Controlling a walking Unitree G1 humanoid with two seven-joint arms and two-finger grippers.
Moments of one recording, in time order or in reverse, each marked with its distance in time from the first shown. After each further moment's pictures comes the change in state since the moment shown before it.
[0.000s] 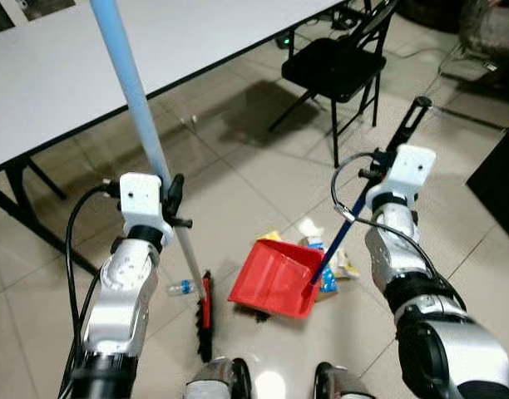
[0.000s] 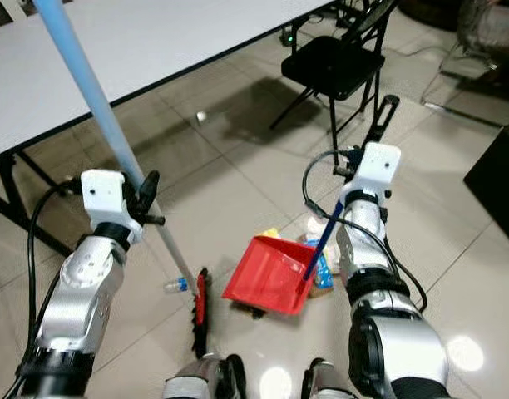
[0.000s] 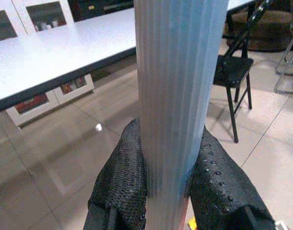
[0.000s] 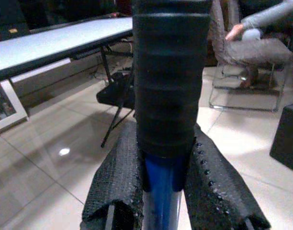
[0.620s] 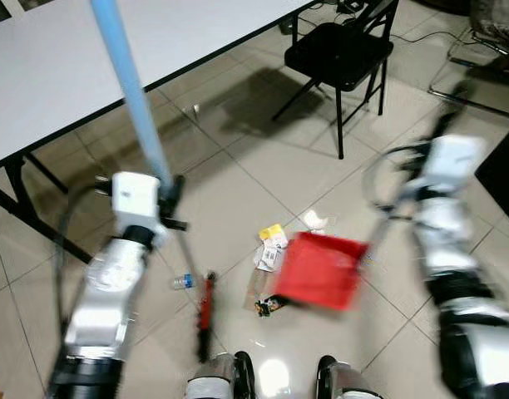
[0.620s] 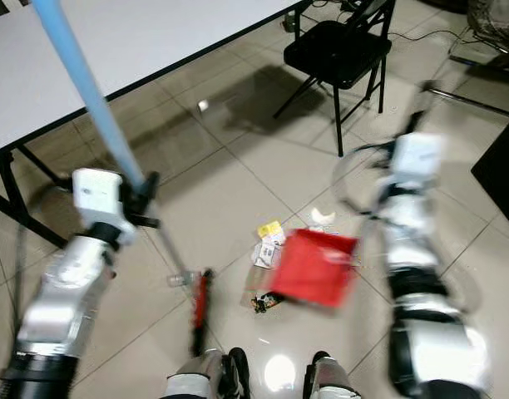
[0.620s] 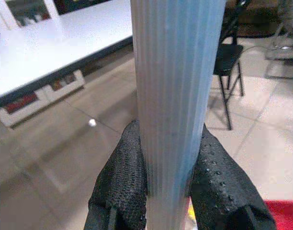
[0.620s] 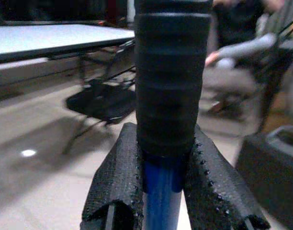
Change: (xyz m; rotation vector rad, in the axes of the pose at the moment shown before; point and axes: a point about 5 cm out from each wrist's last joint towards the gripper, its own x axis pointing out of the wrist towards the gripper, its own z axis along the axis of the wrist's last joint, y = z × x) left arm -0.003 0.018 0.010 0.058 0.004 -0.046; right arm 0.016 -0.069 0.037 -0.197 -0.106 -0.057
